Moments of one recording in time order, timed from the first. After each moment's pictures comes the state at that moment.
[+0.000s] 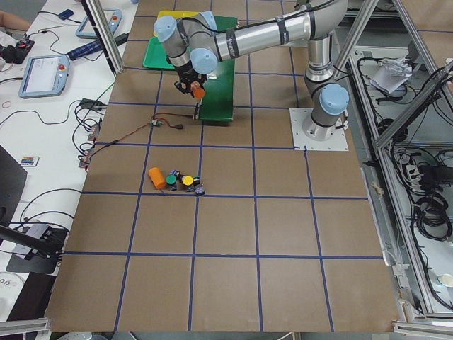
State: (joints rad) left arm -1.45 -1.82 -1.70 -1.38 1.57 1.21; right arm 1.62 -1.52 1.54 -1.63 -1.59 -0.05
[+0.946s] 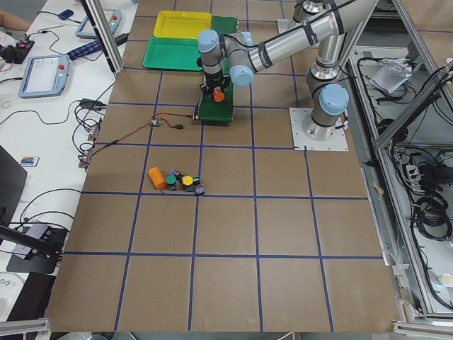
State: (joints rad) left arm -1.46 -1.72 -1.97 -1.14 1.45 1.22; right arm 1.62 -1.52 1.54 -1.63 -1.59 -0.05
